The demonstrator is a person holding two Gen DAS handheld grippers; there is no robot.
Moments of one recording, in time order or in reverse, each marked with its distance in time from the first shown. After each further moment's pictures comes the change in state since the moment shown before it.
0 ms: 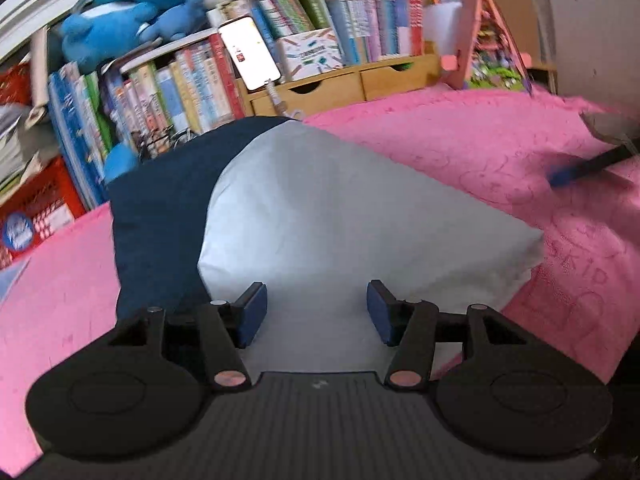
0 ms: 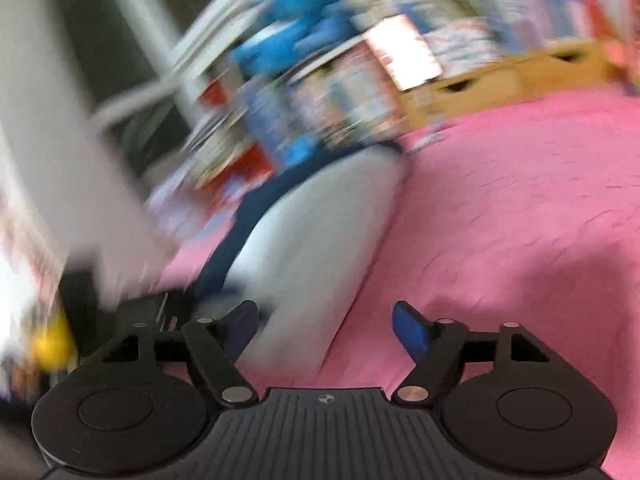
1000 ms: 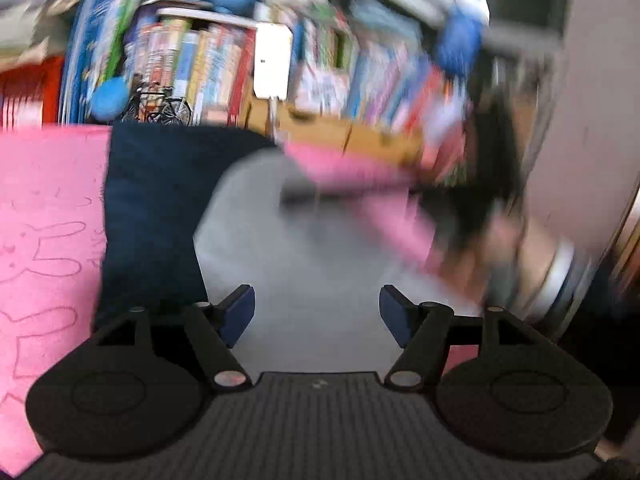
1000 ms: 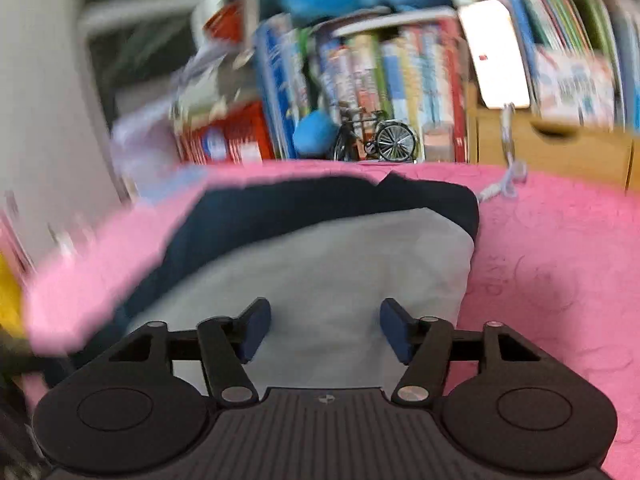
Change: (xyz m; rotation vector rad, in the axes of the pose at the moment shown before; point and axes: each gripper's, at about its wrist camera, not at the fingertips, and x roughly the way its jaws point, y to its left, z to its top) left arm -0.023 0.085 0.006 -0.528 -0.125 -0.362; right arm 0.169 0.071 0.053 -0.427 0.094 -0.106
